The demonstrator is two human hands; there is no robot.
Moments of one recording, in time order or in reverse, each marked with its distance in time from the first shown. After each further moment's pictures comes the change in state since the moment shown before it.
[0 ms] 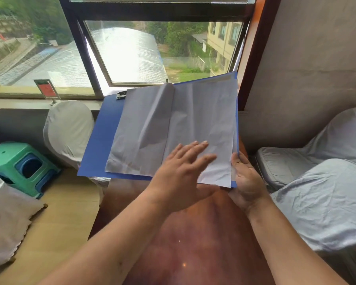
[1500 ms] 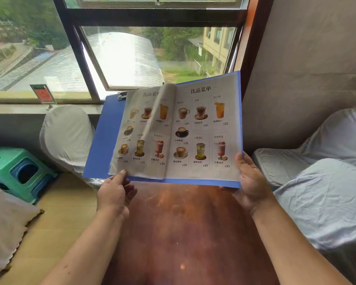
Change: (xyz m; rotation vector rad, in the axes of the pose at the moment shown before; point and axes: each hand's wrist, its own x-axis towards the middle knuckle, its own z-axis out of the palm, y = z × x) left_hand -0.076 -0.092 0.021 -1.455 0.738 -1.375; right_hand -0.018 -0.025 -0.009 -0.167 -0.012 -0.013
